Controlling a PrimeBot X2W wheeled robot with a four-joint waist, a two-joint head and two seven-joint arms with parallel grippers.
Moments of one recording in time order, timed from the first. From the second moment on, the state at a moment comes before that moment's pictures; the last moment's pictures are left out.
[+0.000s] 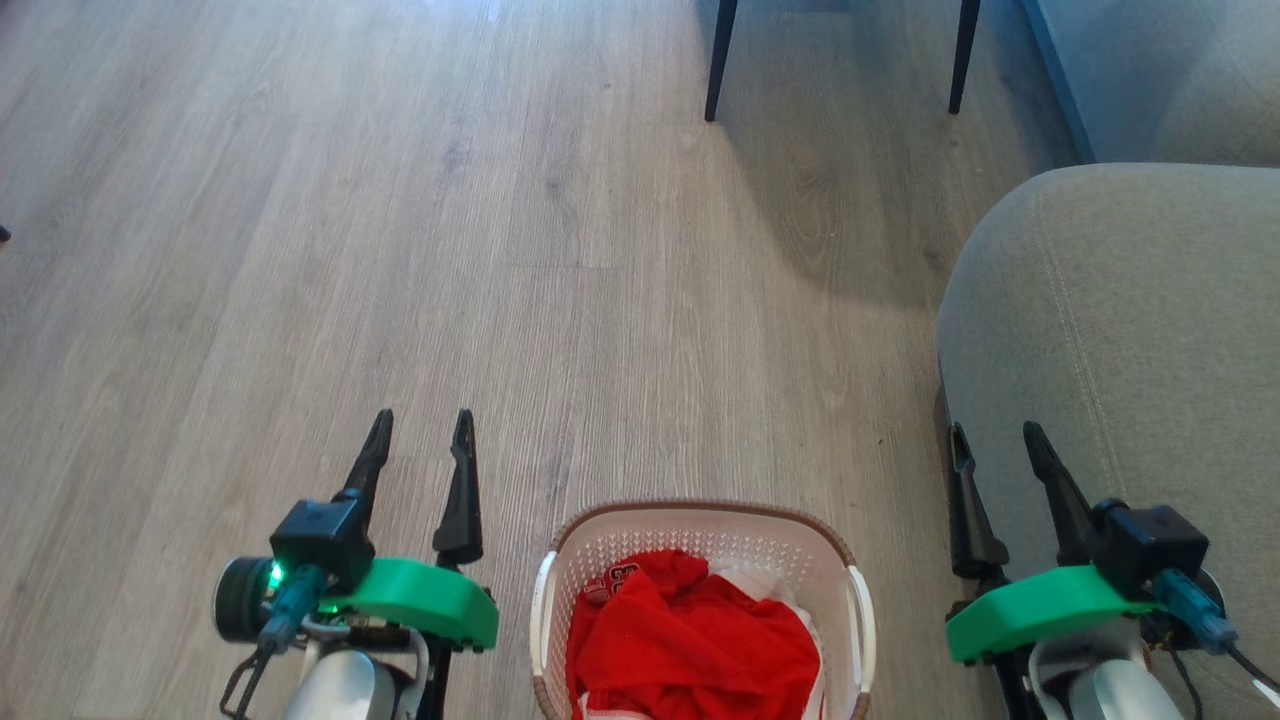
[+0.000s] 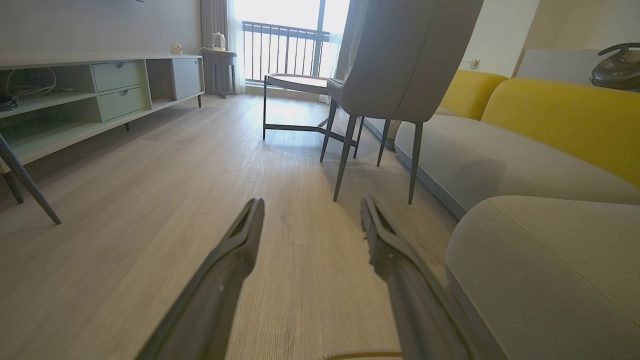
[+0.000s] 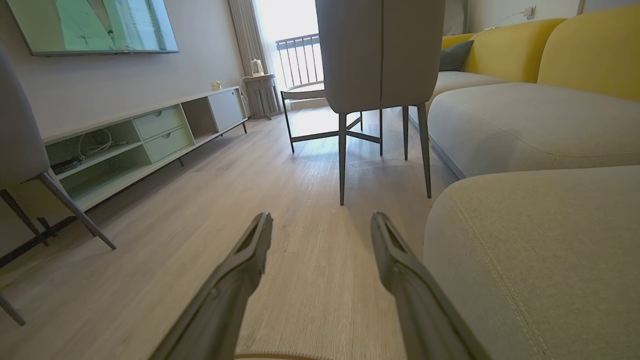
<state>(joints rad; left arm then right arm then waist) -0.04 0.05 -0.26 0.15 -0.24 0.06 -0.26 0.03 -0.05 0.10 0.09 0.28 0.12 -0.25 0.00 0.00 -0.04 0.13</state>
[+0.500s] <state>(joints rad) -0.04 0.05 -0.27 0.16 -0.26 0.04 -0.26 0.03 -0.05 0.09 0.08 0.27 0.12 -0.25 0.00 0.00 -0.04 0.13</state>
